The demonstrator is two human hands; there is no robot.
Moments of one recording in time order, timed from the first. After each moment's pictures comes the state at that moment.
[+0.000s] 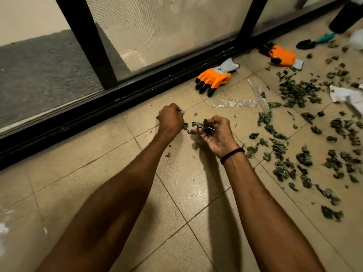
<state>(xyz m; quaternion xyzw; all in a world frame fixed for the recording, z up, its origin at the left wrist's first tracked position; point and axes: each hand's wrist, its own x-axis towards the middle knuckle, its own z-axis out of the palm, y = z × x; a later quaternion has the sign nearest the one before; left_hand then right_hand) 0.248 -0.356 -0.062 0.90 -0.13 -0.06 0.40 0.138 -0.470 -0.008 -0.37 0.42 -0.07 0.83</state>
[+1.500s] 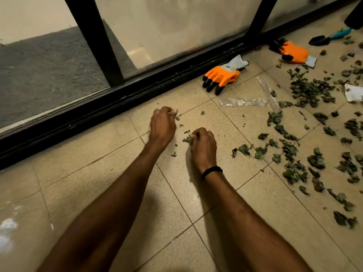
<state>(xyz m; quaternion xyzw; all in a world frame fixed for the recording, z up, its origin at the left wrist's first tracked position) 0.238 -0.310 -0.068 0.91 -0.12 -0.02 0.40 0.125 -0.407 -0.057 -0.87 0.30 -0.09 0.37</state>
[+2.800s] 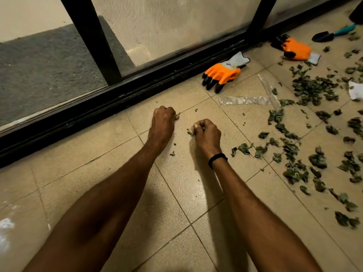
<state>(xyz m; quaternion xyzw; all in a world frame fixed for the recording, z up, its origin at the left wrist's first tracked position) 0.243 -0.315 -0.082 0.93 -0.22 0.05 0.30 0.151 -0.440 -0.065 -0.84 0.30 -0.11 0.43</state>
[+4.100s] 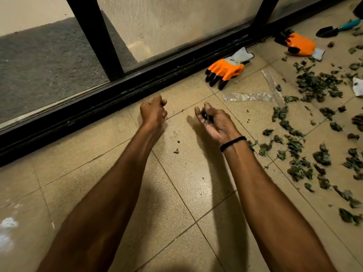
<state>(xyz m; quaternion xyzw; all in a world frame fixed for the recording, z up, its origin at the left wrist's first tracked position) 0.271 -0.306 -0.053 0.63 0.19 -0.12 0.75 0.175 -0.457 -0.015 -0.22 0.36 -0.08 0.90</state>
